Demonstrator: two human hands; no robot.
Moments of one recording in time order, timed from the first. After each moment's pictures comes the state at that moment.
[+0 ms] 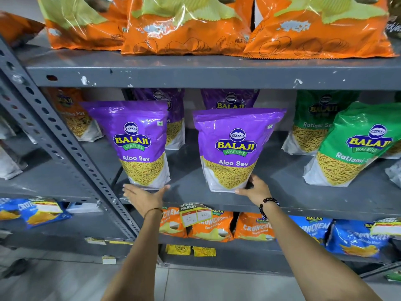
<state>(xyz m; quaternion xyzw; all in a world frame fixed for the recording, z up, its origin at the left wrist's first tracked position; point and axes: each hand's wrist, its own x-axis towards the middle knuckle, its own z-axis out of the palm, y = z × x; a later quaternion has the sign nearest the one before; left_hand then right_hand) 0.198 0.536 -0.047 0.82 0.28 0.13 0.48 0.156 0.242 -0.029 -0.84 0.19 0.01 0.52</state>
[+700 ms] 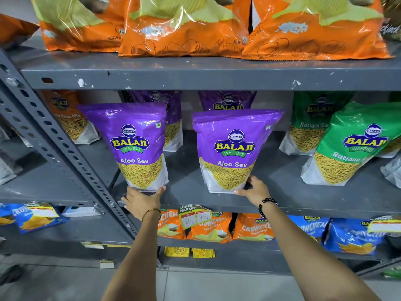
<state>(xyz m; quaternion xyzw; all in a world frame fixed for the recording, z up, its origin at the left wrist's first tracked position) 0.202 0.541 -0.051 0.85 0.30 0.14 0.41 0.158 0.241 -0.031 -0.84 0.20 0.01 0.50</state>
